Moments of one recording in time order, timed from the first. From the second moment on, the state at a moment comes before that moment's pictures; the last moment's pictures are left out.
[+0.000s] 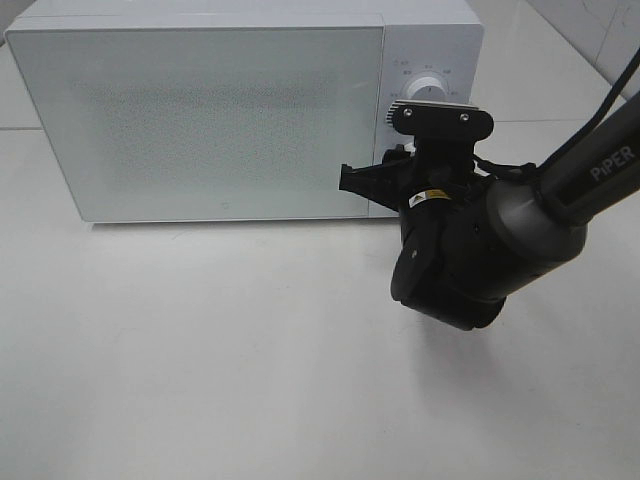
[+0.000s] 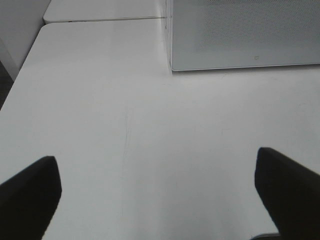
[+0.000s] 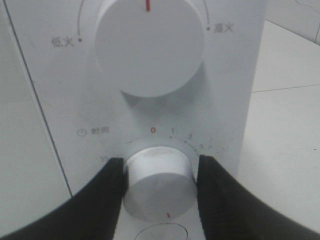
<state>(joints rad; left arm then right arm) 0.11 0.00 -0.52 -0.15 1.09 0.16 0.70 2.08 -0.86 0.96 -1.20 -0.32</state>
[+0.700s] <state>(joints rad) 0.11 0.00 -0.52 -0.15 1.09 0.16 0.70 2.09 -0.85 0.94 -1.20 -0.02</state>
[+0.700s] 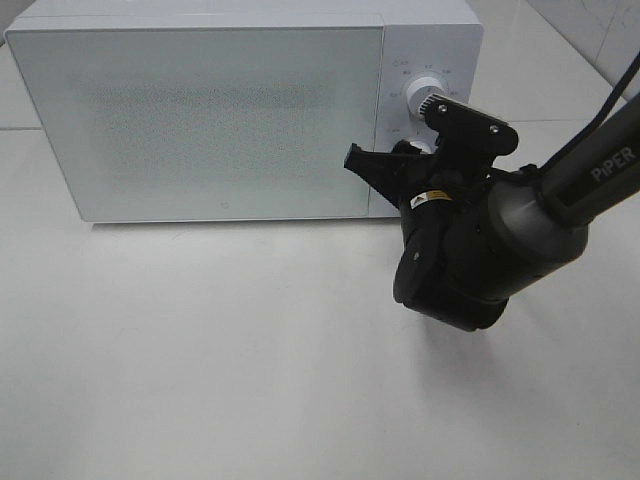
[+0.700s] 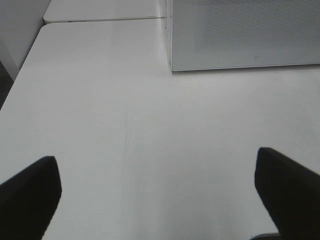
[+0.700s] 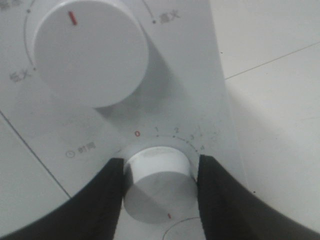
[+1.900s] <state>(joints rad) 0.11 0.00 -0.52 -0.15 1.09 0.16 0.69 2.09 -0.84 0.88 -1.21 0.88</state>
